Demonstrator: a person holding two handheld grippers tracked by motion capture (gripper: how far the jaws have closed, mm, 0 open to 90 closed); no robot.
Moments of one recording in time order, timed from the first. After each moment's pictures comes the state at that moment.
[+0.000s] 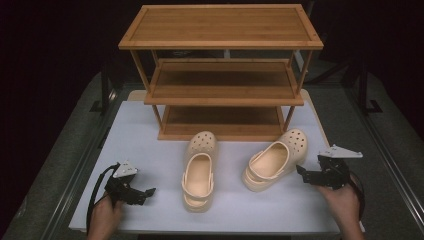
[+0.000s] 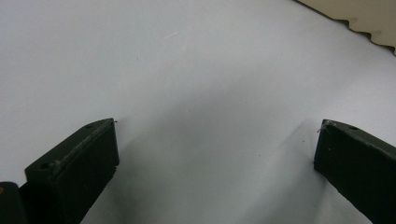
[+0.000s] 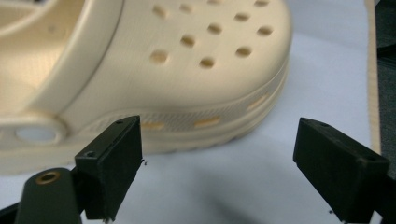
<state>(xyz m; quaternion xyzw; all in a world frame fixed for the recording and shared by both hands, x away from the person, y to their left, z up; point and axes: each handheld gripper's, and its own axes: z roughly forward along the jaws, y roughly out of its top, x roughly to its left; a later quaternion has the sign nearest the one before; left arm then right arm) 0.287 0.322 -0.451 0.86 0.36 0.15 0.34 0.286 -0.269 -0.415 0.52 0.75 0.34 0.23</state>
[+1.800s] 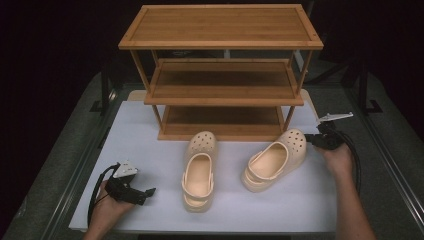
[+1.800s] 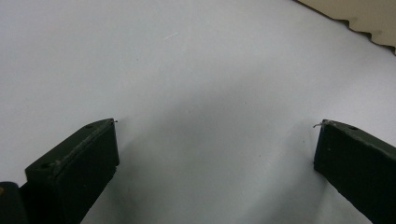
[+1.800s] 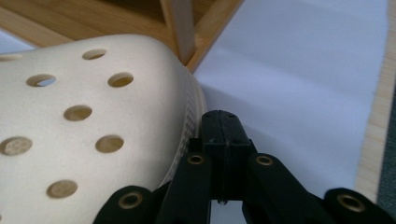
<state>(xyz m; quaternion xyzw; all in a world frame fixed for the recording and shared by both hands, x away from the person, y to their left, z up) 0.287 0.322 -0.451 0.86 0.36 0.15 0.34 0.404 -0.305 -0.424 0.51 0.78 0.33 0.16</state>
